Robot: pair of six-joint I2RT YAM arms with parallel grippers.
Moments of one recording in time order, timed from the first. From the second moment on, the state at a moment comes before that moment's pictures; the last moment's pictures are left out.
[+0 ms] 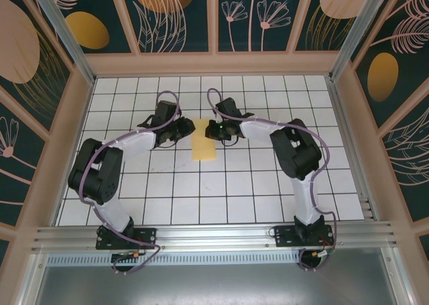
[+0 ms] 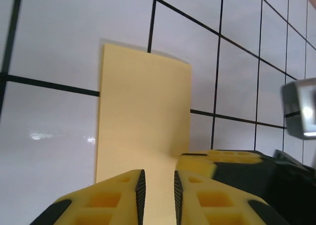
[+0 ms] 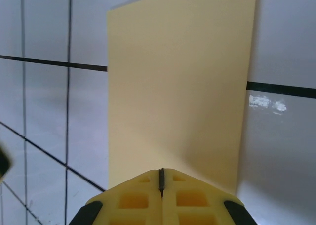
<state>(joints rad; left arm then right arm) -0.40 1.72 1.00 -0.06 0.23 -0.82 0.62 2.11 1.40 -0.23 -0.35 0.65</state>
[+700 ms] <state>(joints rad) -0.41 1.64 0.80 0.05 0.28 -0.86 0.69 2.01 1.20 -0.22 -0.48 0.58</state>
